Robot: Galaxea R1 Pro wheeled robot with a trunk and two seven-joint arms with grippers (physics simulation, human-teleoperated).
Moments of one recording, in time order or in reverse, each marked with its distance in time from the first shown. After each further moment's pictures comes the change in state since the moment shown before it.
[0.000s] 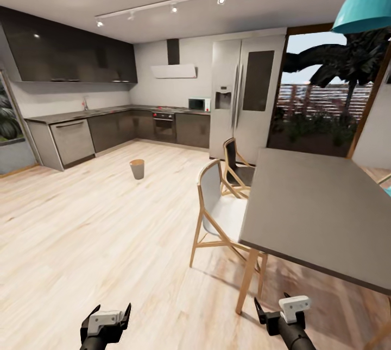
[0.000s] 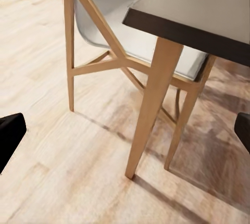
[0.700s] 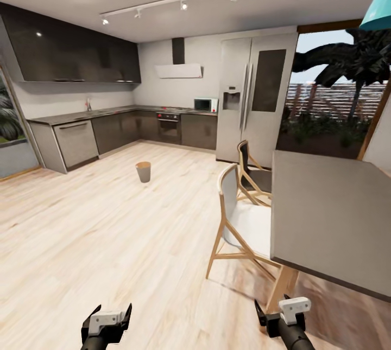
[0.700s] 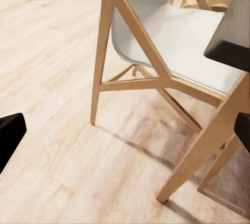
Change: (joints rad) left arm 0.000 0.000 -0.006 0.000 0.000 0.001 -0.002; right arm -0.002 0.000 0.000 0.016 0.001 0.000 0.000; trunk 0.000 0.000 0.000
